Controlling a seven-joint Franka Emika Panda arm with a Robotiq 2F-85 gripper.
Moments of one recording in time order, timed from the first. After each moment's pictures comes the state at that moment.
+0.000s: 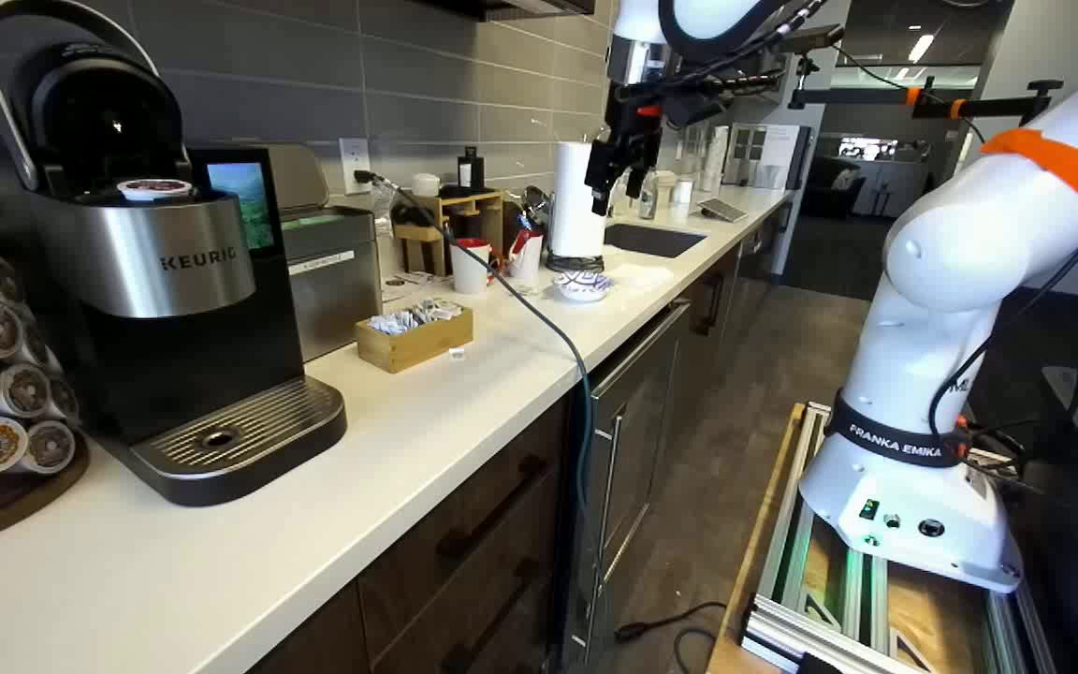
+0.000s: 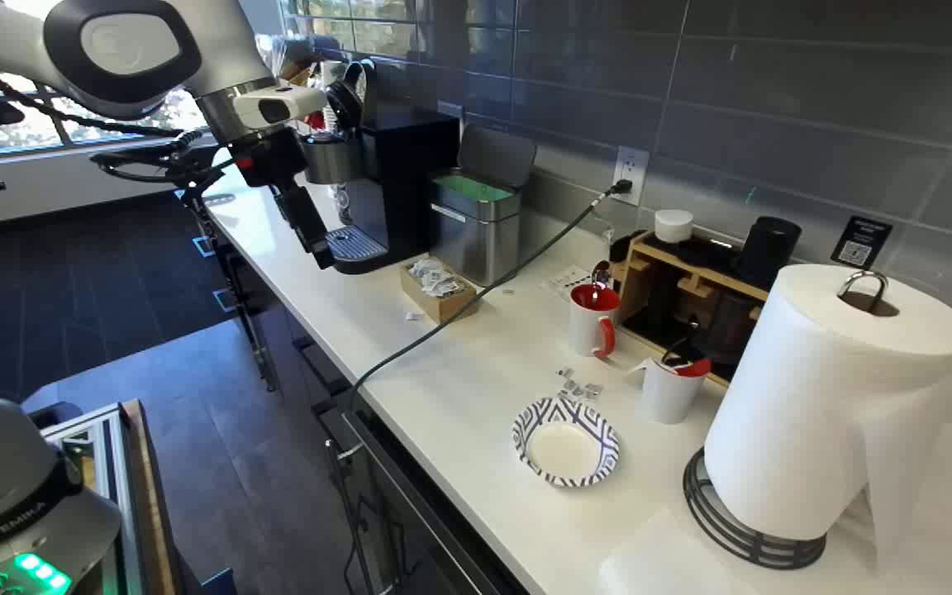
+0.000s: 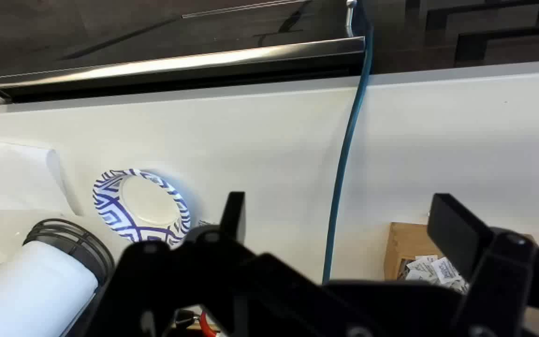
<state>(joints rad) -0.11 -0.68 0.10 -2.63 -0.19 2.17 0.15</state>
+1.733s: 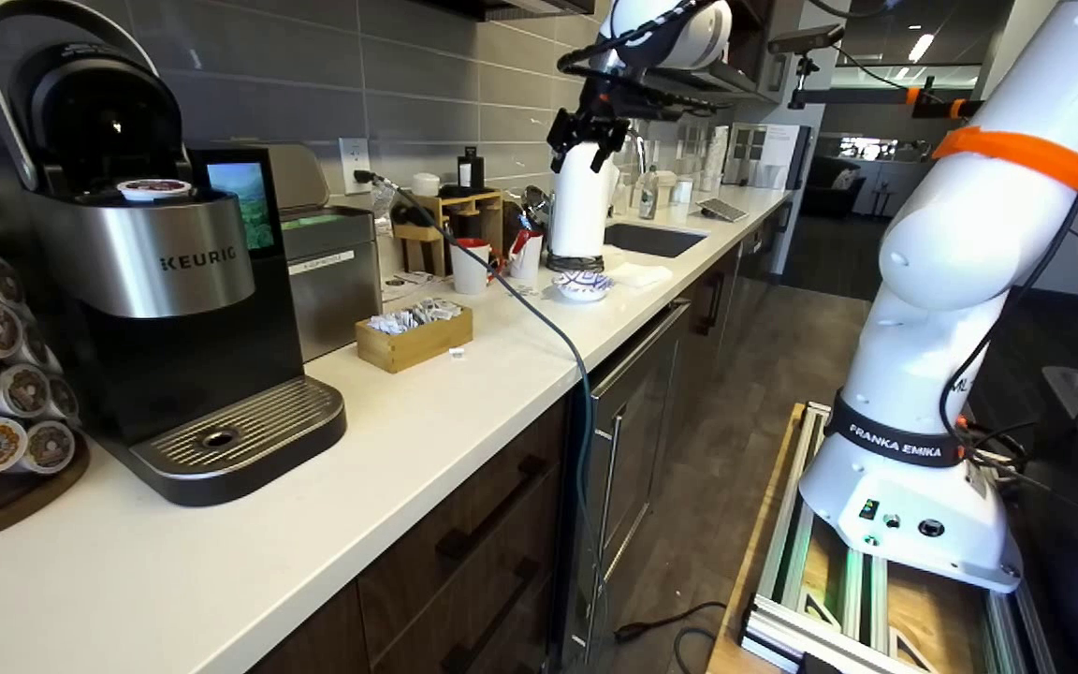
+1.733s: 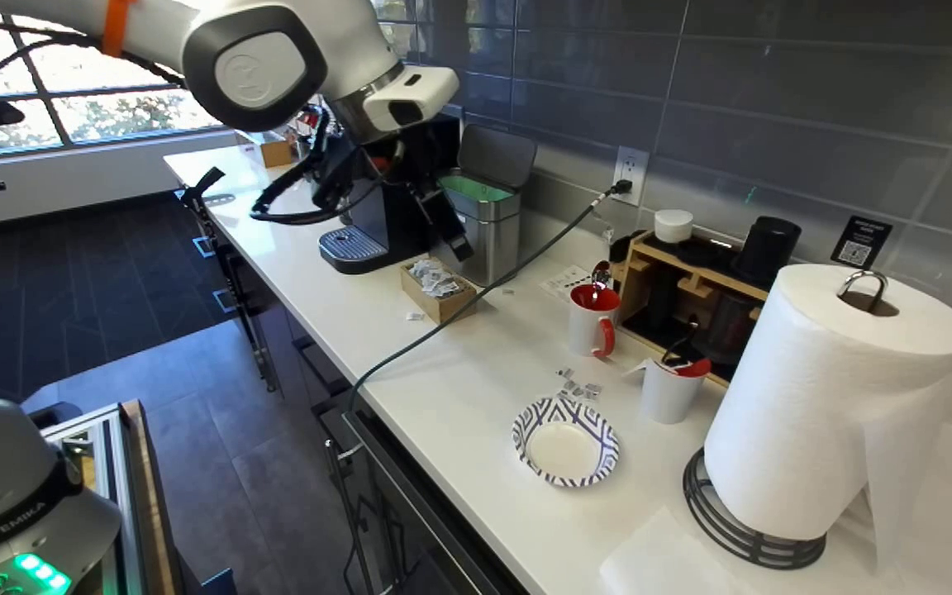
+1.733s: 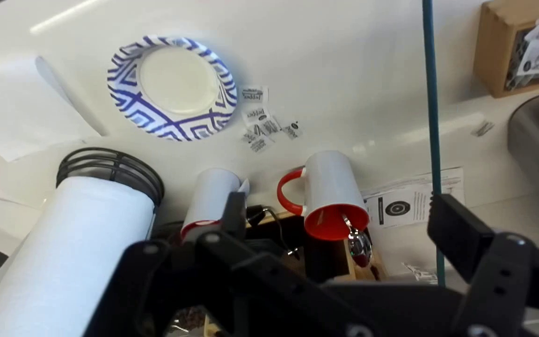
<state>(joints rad) -0.16 -0.31 -0.11 -2.35 -0.11 2.52 0.13</state>
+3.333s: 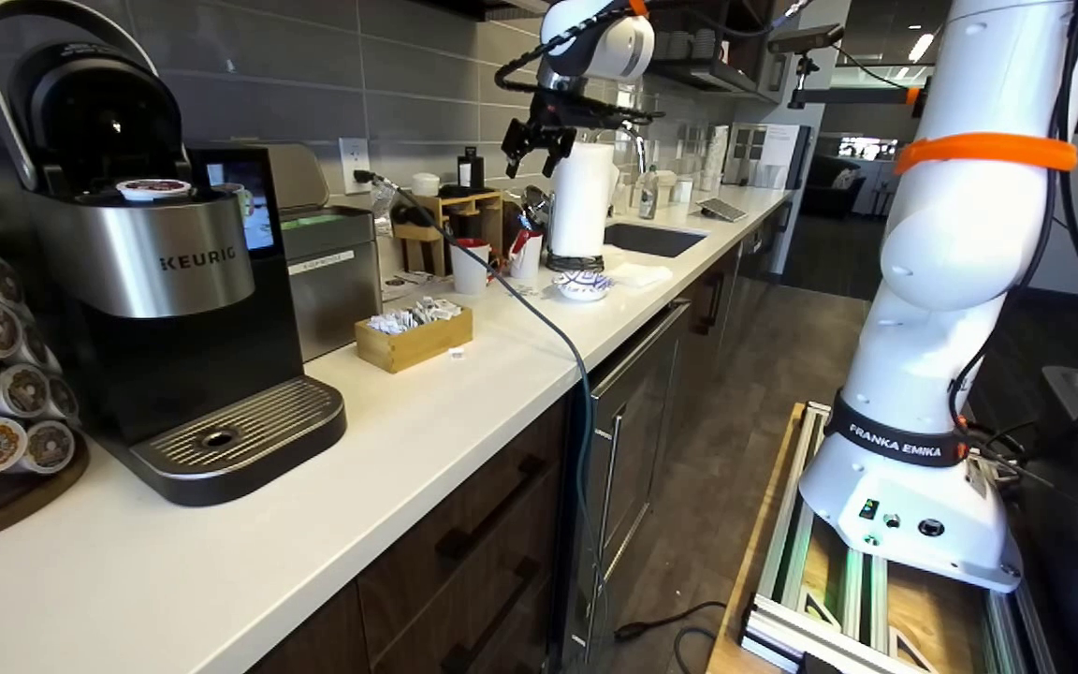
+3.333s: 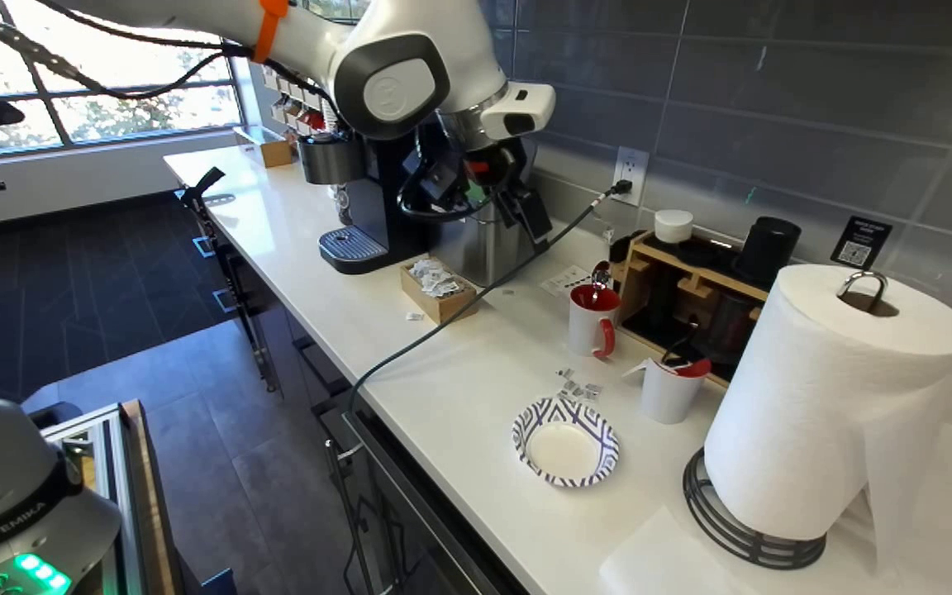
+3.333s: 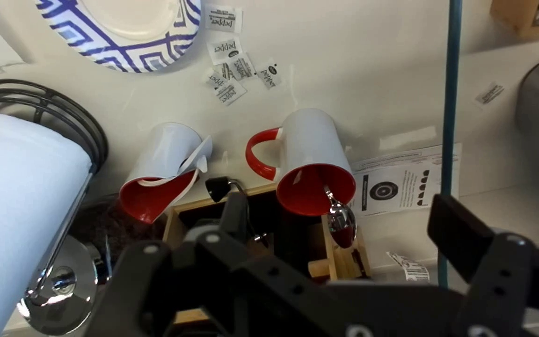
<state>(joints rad) -0.15 0.04 -0.12 -2.00 0.03 2.49 -0.05</state>
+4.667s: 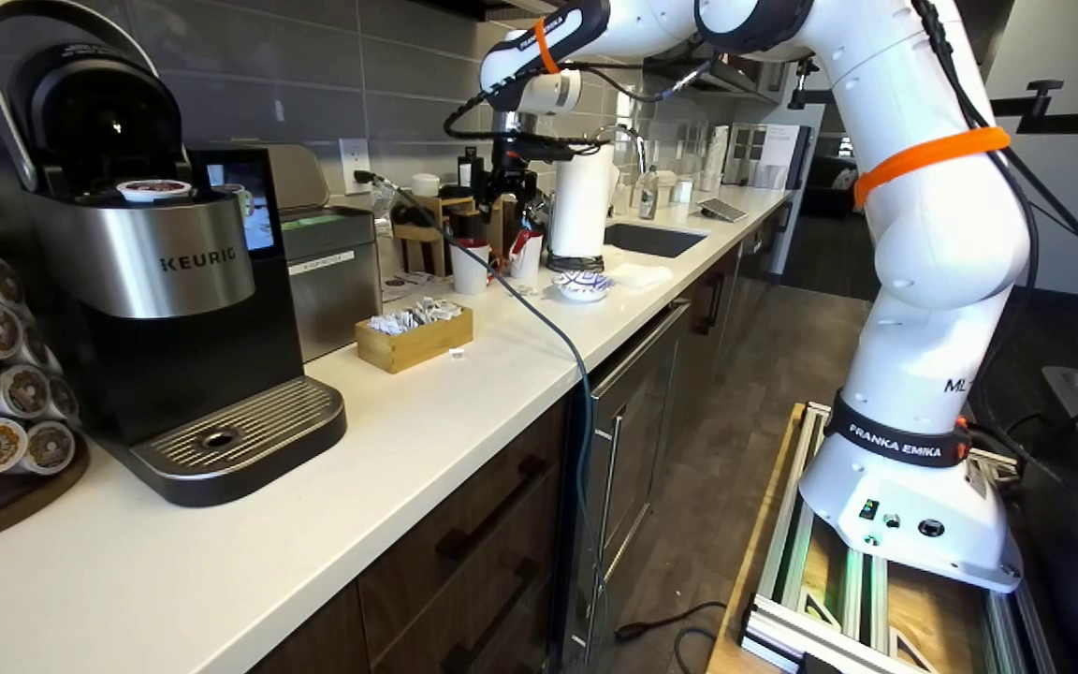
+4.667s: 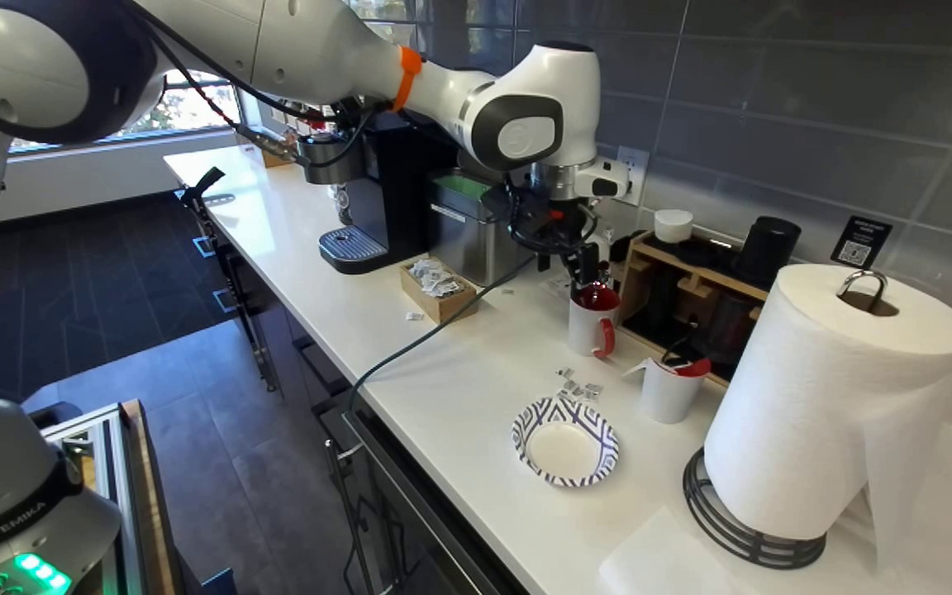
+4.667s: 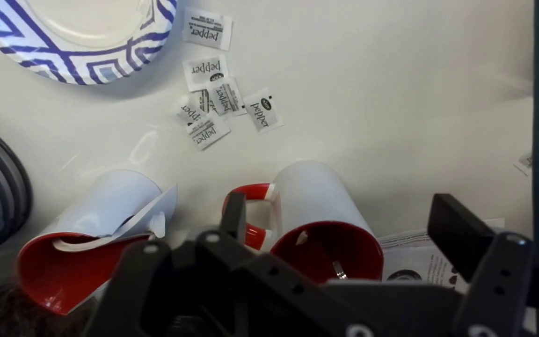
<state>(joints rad) -0.20 0.53 -0.09 -1.42 0.08 2.10 -0.13</state>
